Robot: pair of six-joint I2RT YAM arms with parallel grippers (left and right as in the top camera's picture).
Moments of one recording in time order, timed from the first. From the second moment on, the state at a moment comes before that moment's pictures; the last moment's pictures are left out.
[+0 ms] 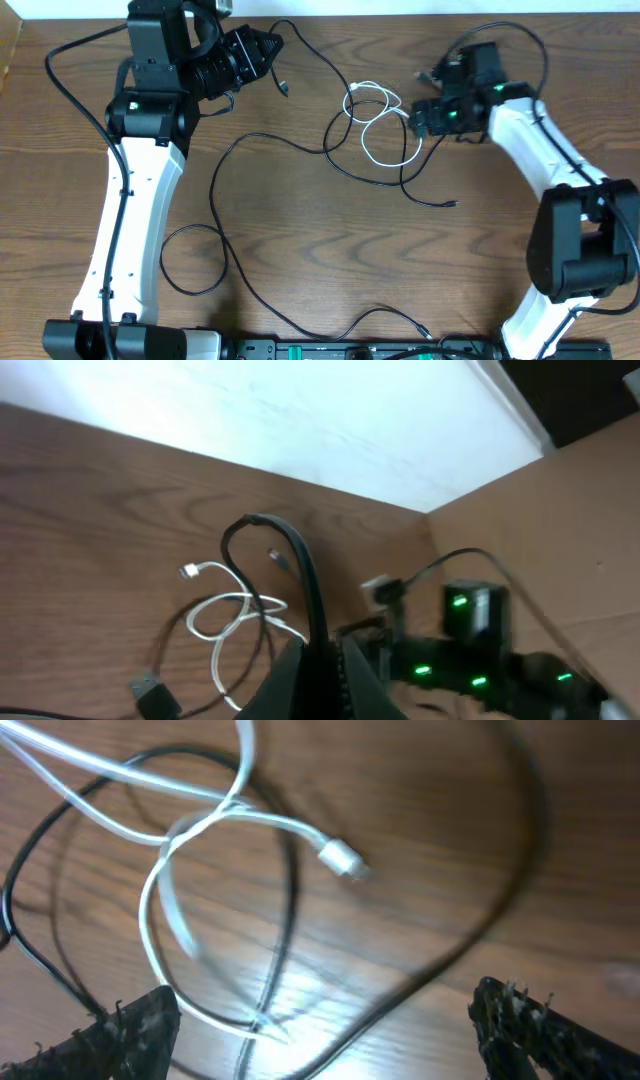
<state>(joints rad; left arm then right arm) -0.07 1.54 1.54 -0.49 0.63 -0.52 0.13 1.93 1.45 -0.66 -0.24 0.05</state>
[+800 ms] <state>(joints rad) -0.07 1.33 1.54 -0.77 0.42 -0.39 0.30 1.93 1.58 -0.67 -0.63 -0.08</state>
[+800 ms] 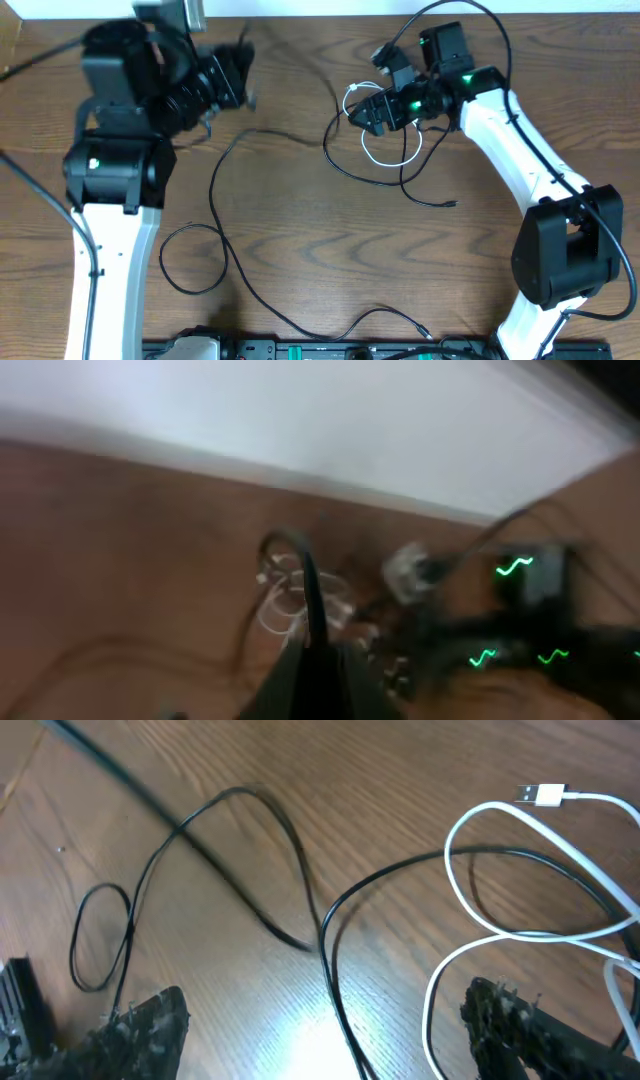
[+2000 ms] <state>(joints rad) -0.01 1.34 1.51 -1.19 0.25 -0.30 0.37 2.03 1.58 -0.60 -0.59 -0.25</state>
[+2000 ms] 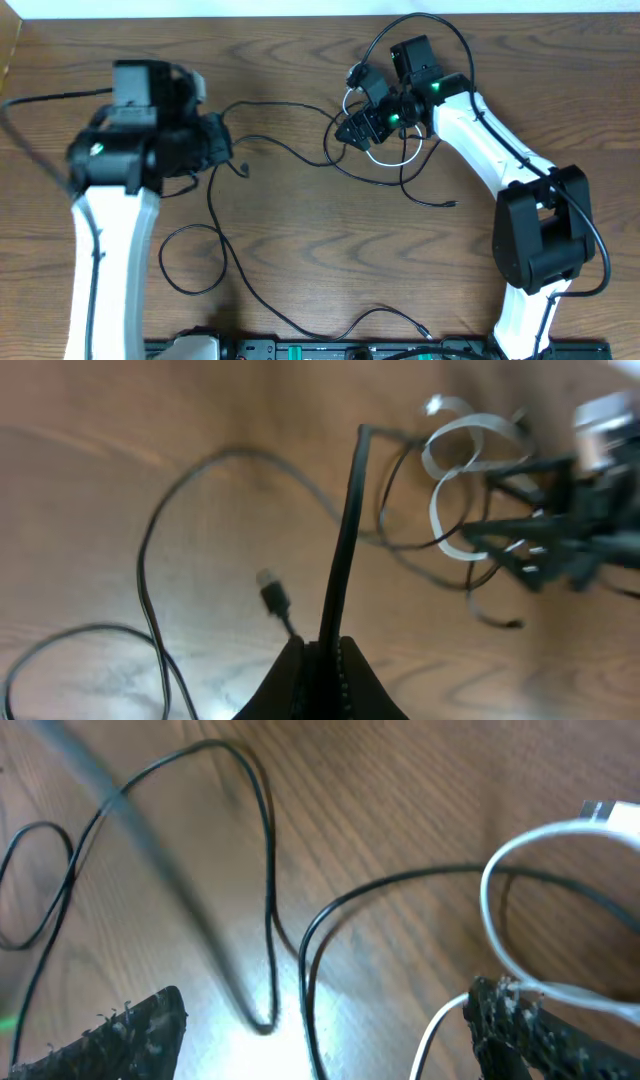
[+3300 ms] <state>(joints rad) 0.20 1.26 1.53 -0.96 0.40 -0.33 0.51 2.18 1.58 -0.24 -0.69 -0.05</state>
